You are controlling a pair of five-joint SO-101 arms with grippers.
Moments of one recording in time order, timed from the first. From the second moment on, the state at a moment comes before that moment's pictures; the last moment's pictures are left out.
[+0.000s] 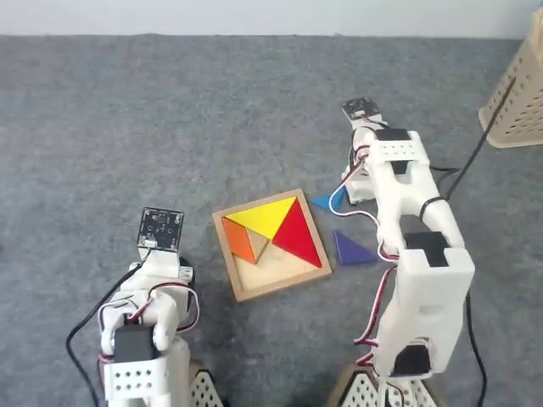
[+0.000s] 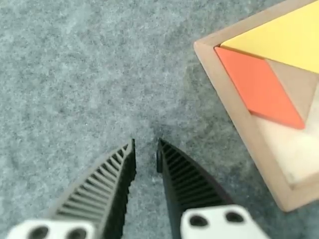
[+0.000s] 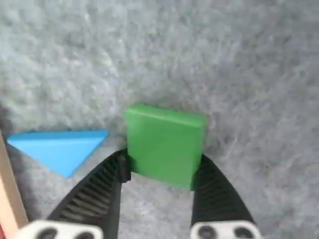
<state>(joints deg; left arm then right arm) -11.0 -103.5 97.1 72.6 -6.1 -6.9 28.0 -0.2 64.2 12.9</state>
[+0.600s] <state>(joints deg) -11.0 -103.5 97.1 72.6 -6.1 -7.0 -9.9 31.5 60.5 16.4</state>
